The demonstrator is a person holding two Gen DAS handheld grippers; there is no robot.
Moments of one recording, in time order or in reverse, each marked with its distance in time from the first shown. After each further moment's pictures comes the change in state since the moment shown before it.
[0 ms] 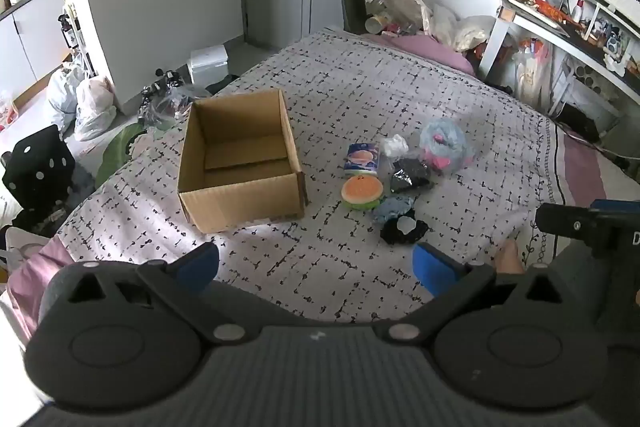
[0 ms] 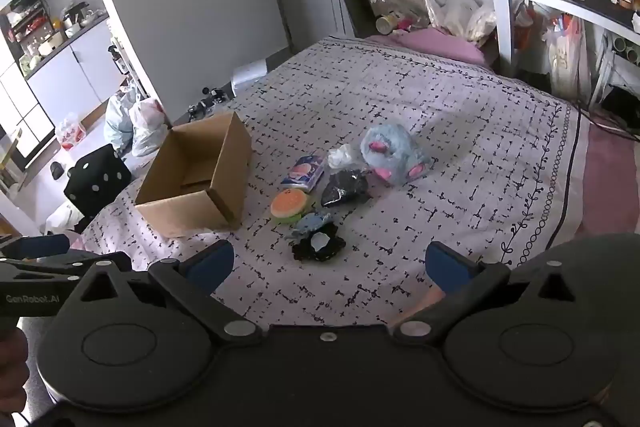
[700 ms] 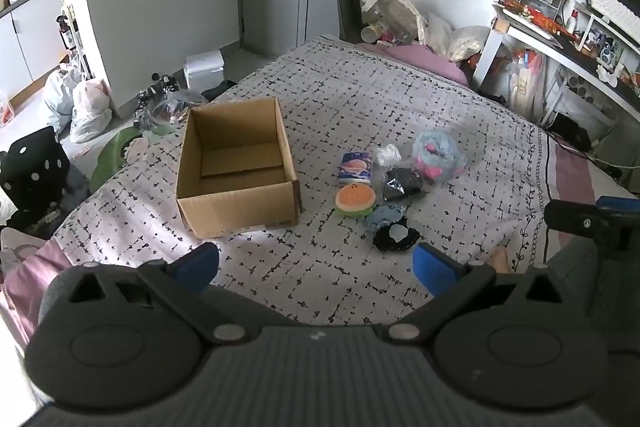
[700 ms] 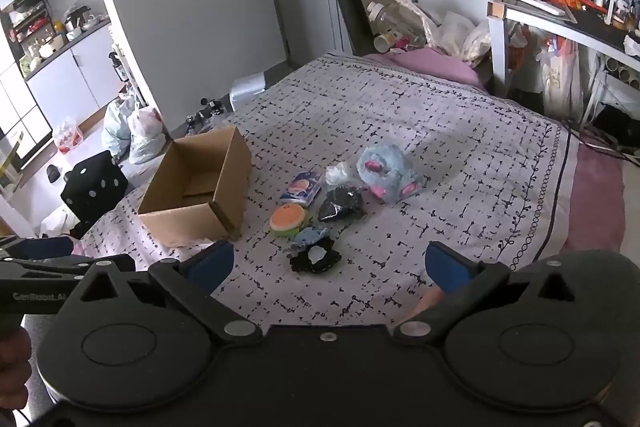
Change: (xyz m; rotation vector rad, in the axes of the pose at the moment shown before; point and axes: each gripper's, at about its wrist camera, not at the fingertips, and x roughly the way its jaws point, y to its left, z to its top) left arm -0.009 0.001 0.004 -0.021 -0.024 -0.026; right arm -0.019 0.006 0.004 -0.033 -0.036 -0.030
